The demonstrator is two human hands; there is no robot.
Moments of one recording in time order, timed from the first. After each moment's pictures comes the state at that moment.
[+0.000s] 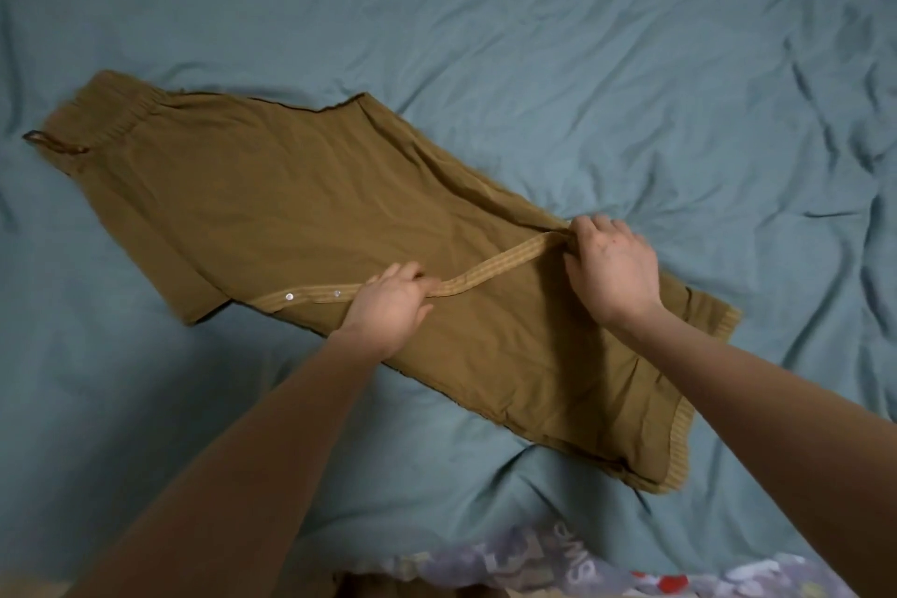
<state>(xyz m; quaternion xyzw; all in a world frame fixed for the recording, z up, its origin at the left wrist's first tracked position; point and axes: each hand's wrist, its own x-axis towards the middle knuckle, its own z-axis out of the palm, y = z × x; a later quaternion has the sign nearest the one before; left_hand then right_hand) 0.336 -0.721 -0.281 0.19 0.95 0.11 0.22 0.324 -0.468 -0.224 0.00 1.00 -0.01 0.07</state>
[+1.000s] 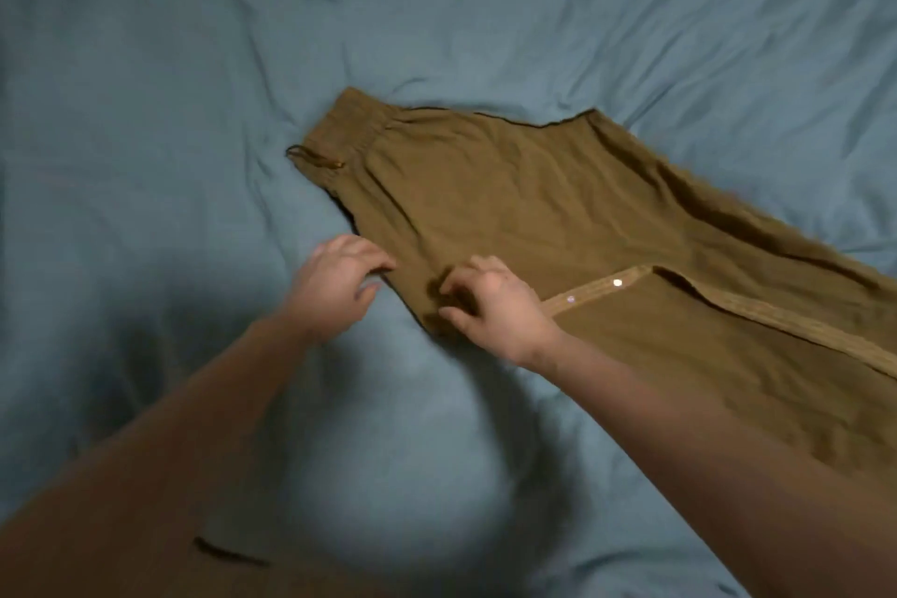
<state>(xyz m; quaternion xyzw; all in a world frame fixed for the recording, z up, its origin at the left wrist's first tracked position) 0.298 -1.063 -0.256 0.15 0.97 0.14 0.14 0.311 -0.833 -0.238 -0.20 0.92 -0.27 0.20</state>
